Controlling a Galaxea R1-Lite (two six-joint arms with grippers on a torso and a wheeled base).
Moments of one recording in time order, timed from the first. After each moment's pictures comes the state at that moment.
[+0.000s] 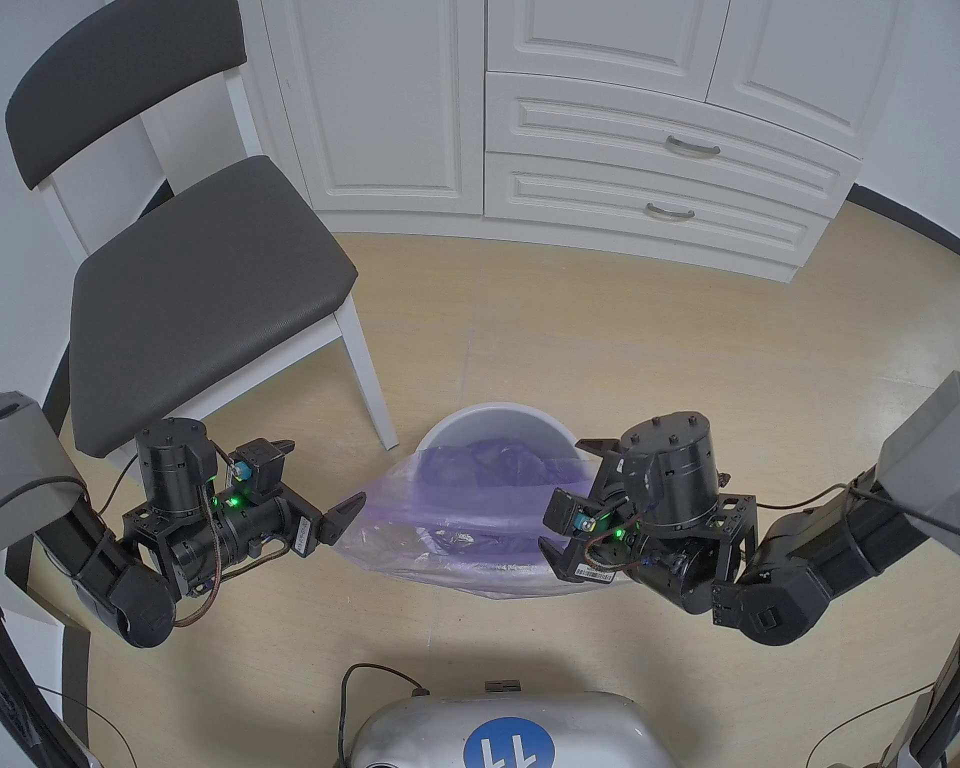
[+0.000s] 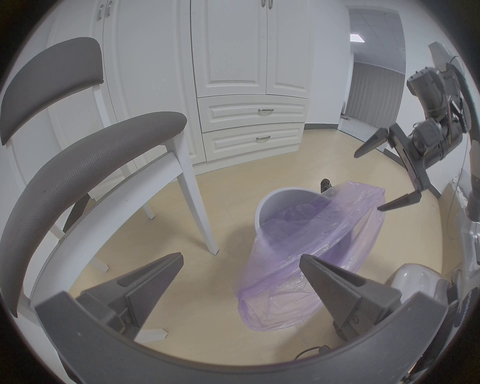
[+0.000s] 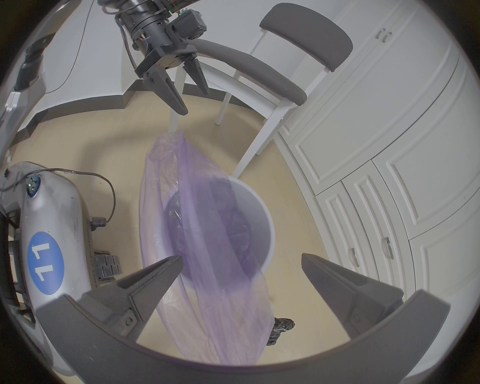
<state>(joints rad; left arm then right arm) -0.29 1.92 -0.48 -1.17 -0.14 0.32 0.75 1.98 -0.87 -0.71 -0.35 -0.87</state>
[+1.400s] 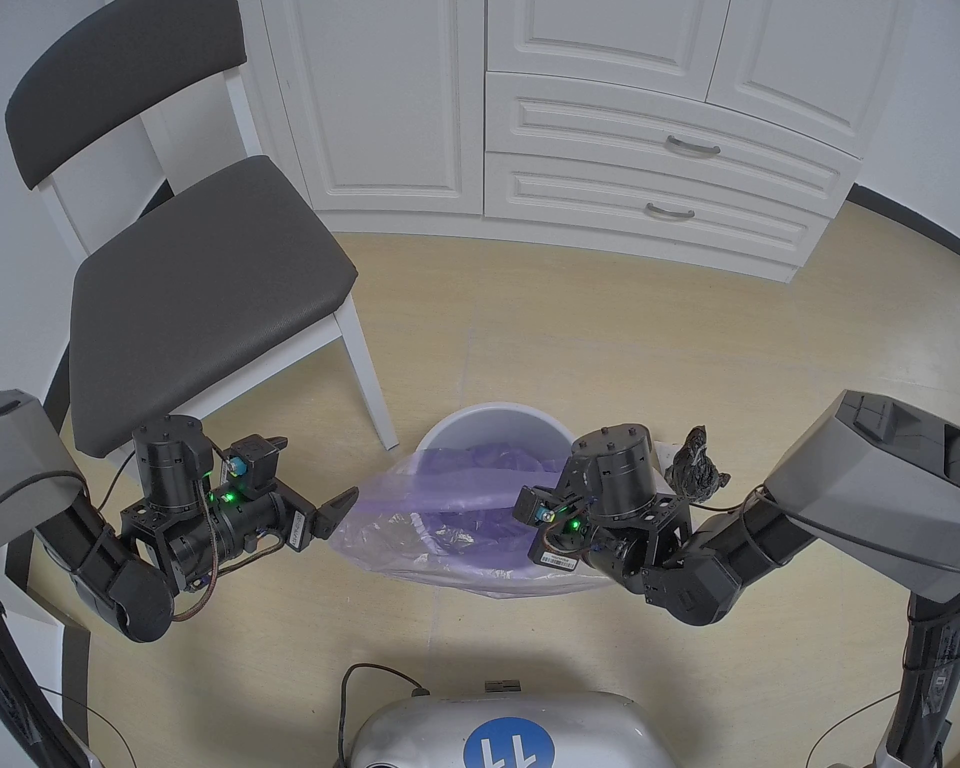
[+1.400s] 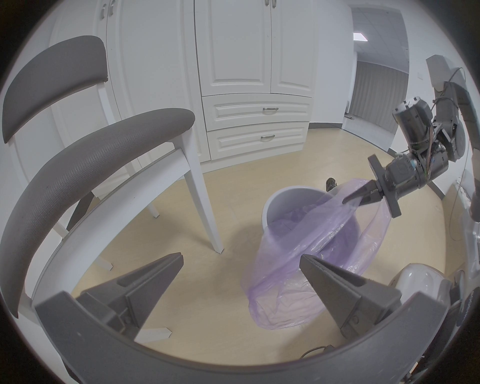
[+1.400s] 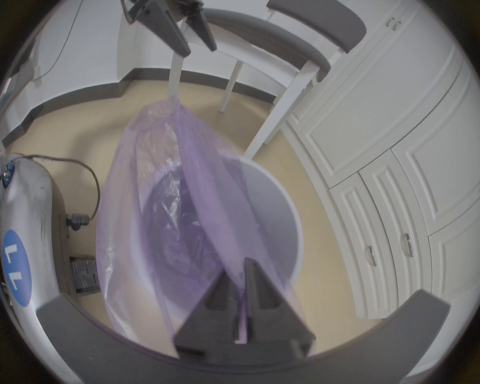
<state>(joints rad) -0.27 1.93 -0.49 -1.17 -0.14 0.33 0.69 2.22 -1.05 -0.77 -0.29 -0.87</state>
